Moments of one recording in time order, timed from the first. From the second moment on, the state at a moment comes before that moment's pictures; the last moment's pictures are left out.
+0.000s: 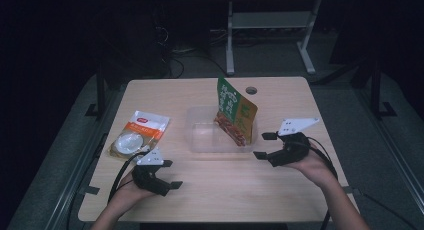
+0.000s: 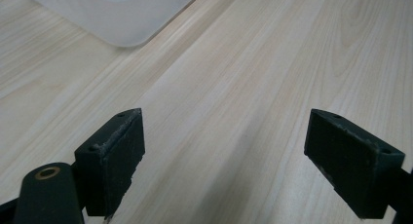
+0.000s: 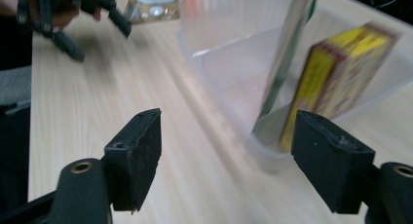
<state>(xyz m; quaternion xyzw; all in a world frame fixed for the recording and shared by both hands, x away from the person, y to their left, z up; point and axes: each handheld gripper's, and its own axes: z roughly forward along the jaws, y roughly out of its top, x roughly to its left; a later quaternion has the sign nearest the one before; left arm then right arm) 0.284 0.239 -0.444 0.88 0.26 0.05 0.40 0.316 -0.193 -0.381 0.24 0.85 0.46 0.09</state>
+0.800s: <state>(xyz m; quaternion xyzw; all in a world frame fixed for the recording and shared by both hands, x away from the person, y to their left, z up) 0.308 0.275 -0.426 0.87 0.33 0.11 0.36 0.281 -0.167 -0.442 0.23 0.88 0.40 0.03</state>
